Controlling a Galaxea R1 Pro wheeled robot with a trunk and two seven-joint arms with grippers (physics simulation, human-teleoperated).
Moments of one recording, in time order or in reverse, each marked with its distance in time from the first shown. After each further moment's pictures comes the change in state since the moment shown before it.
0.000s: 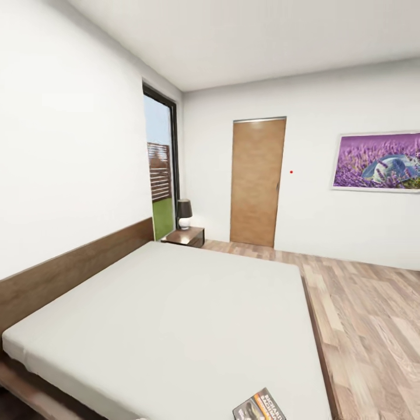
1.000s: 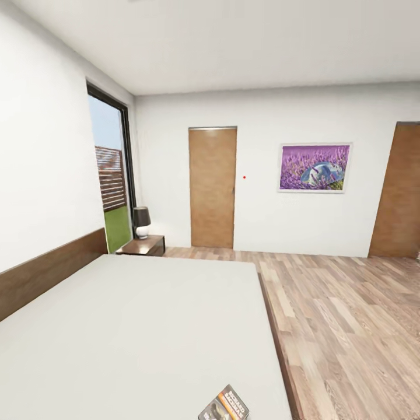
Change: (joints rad) left arm 0.000 0.000 0.000 0.000 0.000 0.000 0.000; right arm 0.000 0.000 0.000 0.000 0.000 -0.001 0.000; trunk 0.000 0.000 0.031
